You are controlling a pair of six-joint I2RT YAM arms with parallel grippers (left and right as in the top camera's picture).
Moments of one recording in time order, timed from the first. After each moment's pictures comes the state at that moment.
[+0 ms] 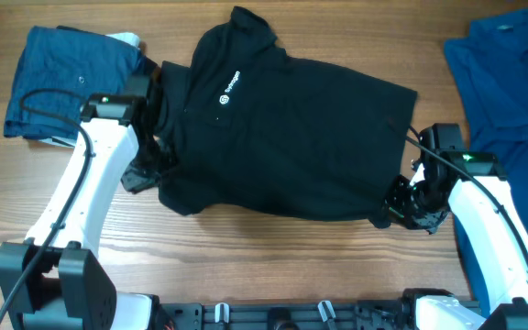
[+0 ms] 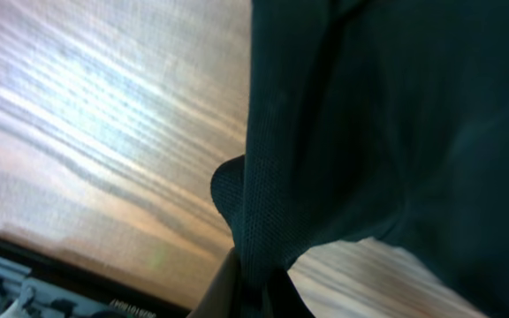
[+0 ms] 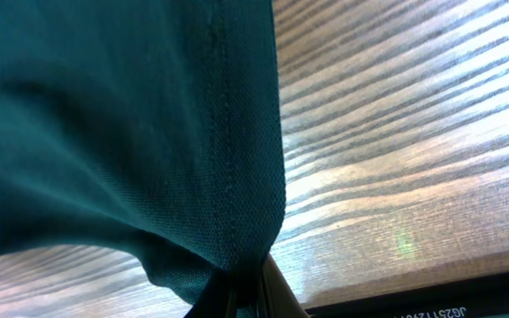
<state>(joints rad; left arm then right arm) -0.11 1.60 1.27 -1.31 -0.03 -0.61 -0.03 1.32 0.87 -1.16 -0.21 0.52</state>
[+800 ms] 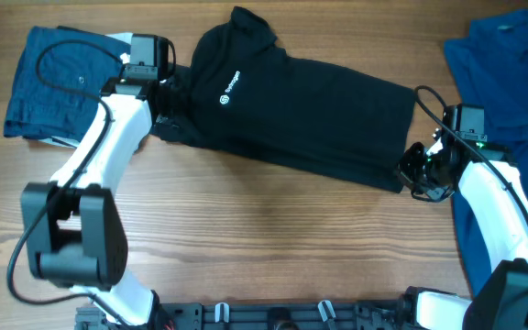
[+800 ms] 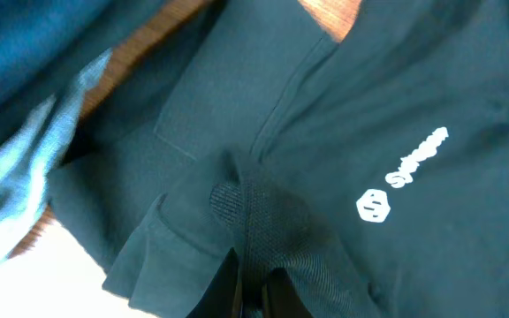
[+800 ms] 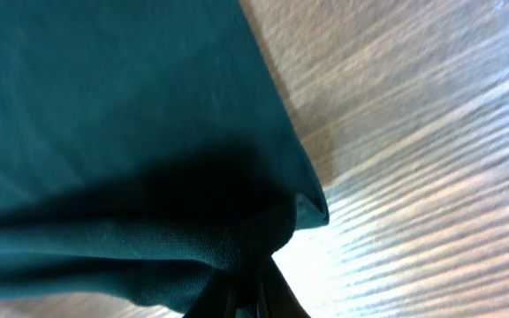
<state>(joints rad) -0.11 1.82 1.34 -0.60 -0.04 -0.60 -0.16 1.44 0.89 -0.81 -0.20 0.58</state>
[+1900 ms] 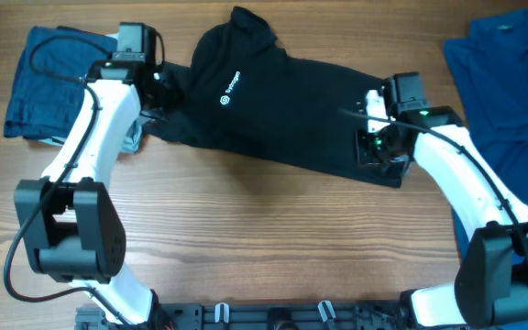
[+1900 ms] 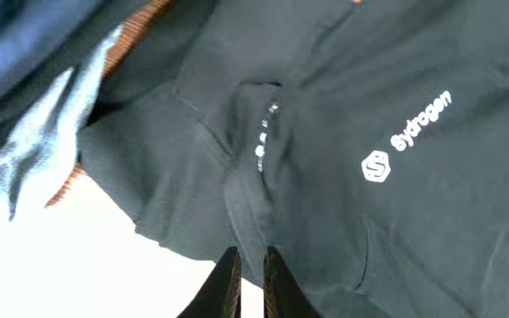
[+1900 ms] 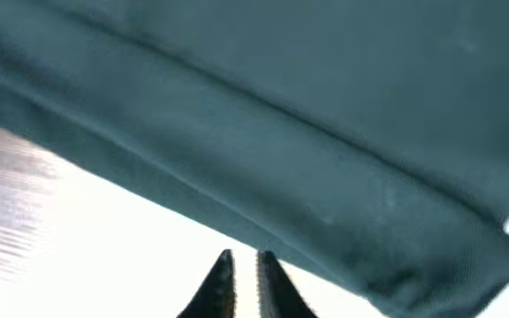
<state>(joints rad) -0.06 1.85 1.47 -0.83 0.07 -0.57 0.15 1.62 1.09 -0.80 -0.17 0.02</state>
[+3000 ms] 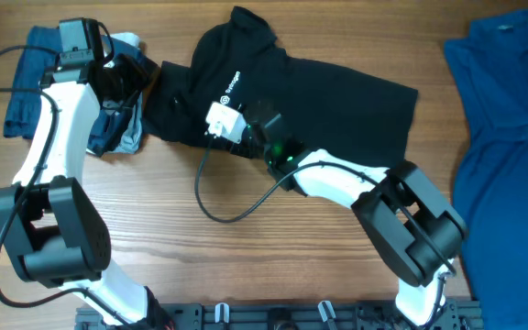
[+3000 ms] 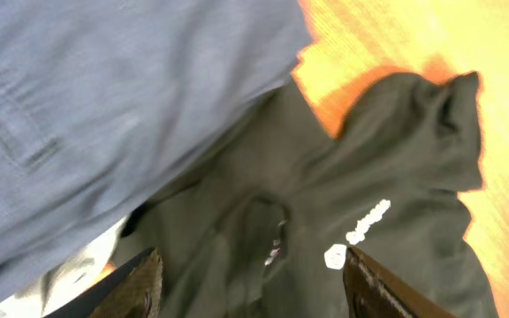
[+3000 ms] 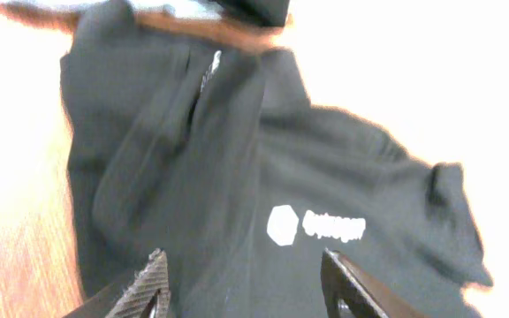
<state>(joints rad) 0.12 1.85 1.47 -0.66 0.21 -0.61 0.72 1.99 1.09 0.40 -0.02 -0.60</state>
